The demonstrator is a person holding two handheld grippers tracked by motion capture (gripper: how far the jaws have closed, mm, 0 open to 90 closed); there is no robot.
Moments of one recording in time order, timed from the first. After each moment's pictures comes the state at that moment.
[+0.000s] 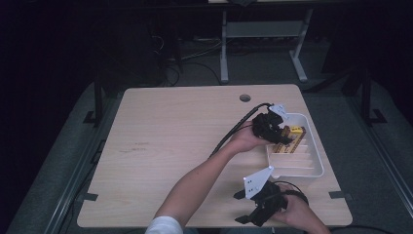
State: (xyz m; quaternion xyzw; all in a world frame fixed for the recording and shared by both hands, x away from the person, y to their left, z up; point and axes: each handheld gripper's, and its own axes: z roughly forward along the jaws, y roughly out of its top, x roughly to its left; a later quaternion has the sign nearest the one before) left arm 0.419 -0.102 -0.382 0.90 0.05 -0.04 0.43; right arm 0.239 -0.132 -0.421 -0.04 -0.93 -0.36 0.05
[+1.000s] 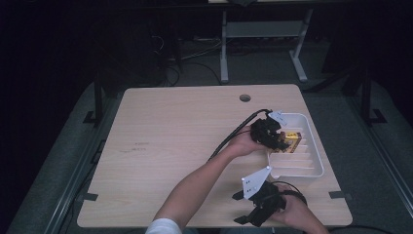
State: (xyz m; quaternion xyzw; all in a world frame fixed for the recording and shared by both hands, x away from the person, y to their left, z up) left arm 0.415 -0.100 -0.398 0.91 0.05 -0.03 0.41; right arm 0.240 -0.128 -0.424 -0.04 -0.93 -0.36 0.06
